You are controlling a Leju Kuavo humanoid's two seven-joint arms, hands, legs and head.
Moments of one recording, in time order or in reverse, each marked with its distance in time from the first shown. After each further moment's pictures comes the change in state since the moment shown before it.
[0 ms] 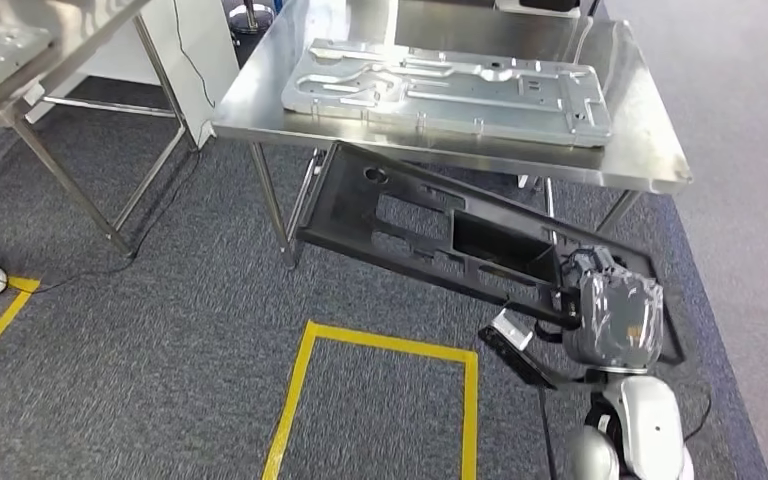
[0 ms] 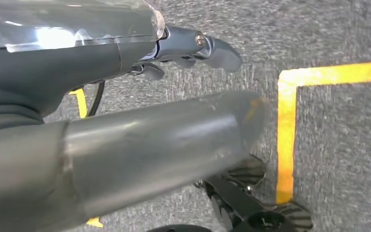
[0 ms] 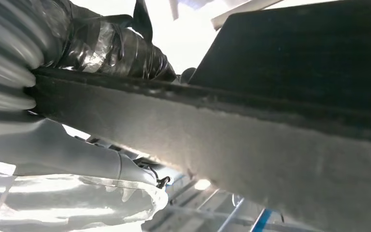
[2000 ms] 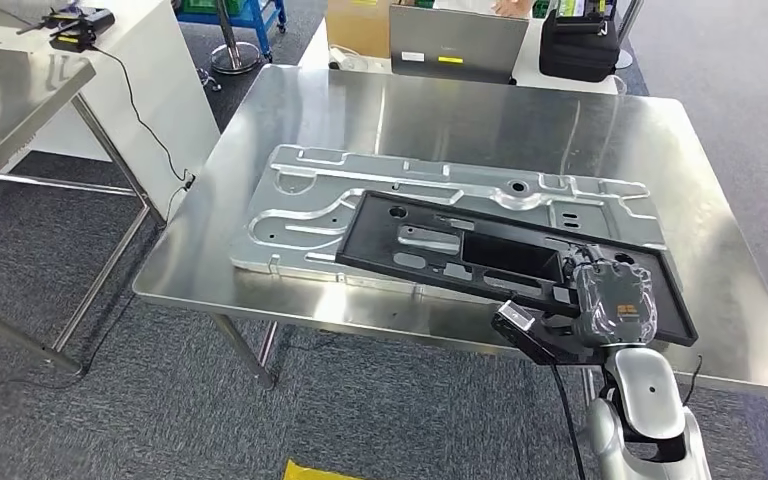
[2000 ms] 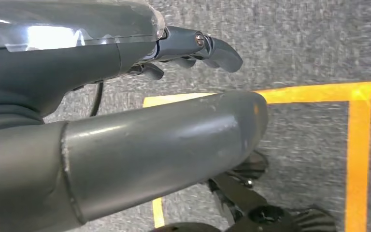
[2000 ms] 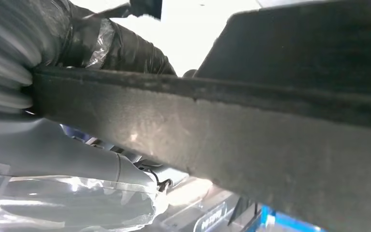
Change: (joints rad) left arm 0.000 0.048 -0.010 0.039 -0.011 -0.015 0.004; right arm -0.100 -0.164 -0.017 0.237 0.061 0.043 -0.010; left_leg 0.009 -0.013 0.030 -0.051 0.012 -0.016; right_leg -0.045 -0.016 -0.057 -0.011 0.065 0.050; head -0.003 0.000
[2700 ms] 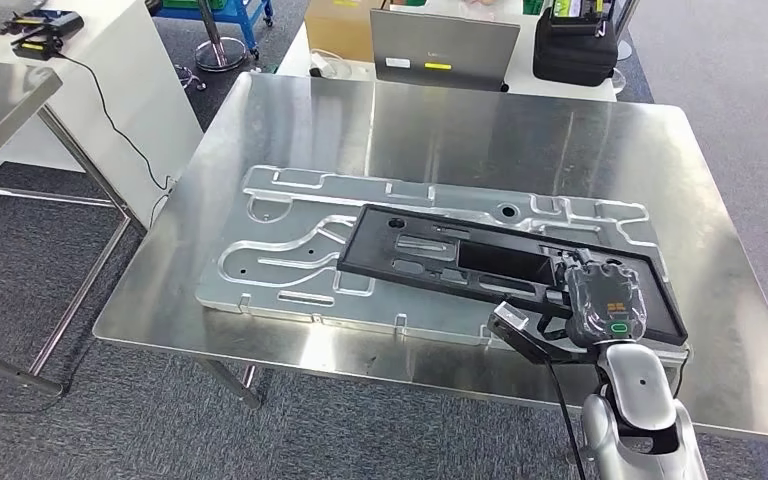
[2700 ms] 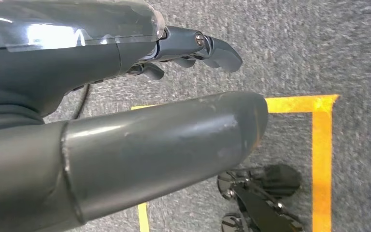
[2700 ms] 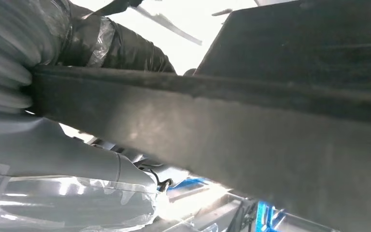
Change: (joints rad) left arm -0.014 0.011 -0.001 0.004 -0.001 0.005 -0.004; right arm -0.015 -0.031 0.018 0.053 -0.004 0.030 0.016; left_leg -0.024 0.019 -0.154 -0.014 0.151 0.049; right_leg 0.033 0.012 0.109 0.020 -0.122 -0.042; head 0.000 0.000
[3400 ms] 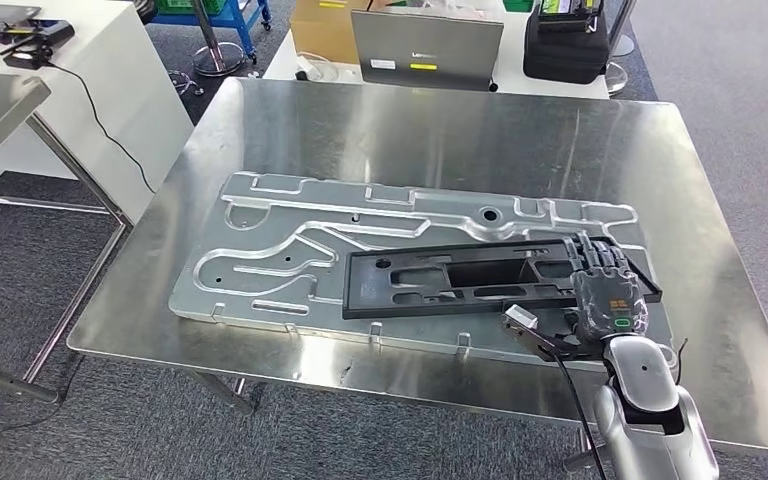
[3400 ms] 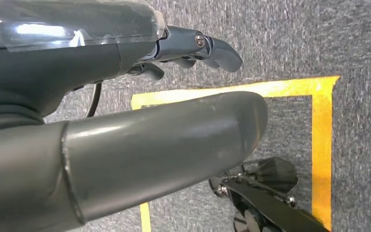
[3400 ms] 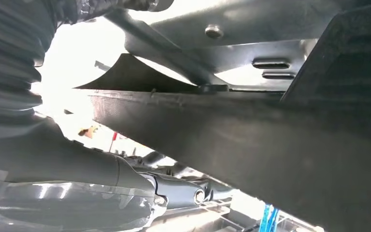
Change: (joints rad) left arm 0.000 0.007 -0.015 0.004 0.012 0.007 0.045; right arm -0.049 -0.076 0.000 0.179 0.027 0.040 -0.003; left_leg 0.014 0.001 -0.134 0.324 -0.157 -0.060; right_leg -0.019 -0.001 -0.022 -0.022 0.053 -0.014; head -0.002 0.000
